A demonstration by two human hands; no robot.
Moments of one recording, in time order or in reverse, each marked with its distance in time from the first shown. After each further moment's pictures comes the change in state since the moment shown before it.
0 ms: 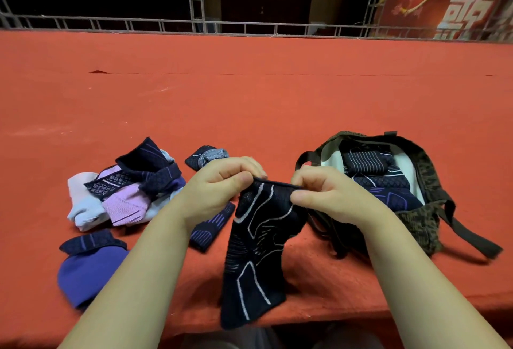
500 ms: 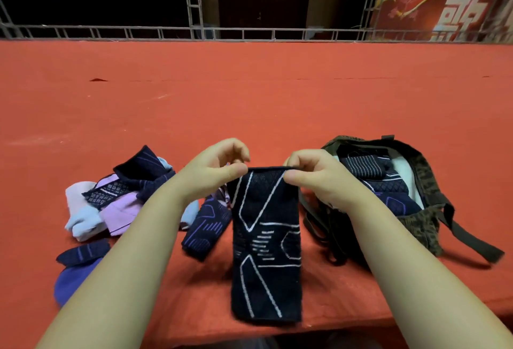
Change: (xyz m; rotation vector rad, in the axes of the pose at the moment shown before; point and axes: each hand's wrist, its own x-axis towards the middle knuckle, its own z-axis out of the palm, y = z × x) left_hand 0.026 -0.004 -0.029 0.188 0.056 -0.188; right_hand 0.027 0.008 -0.011 0.172 0.143 0.030
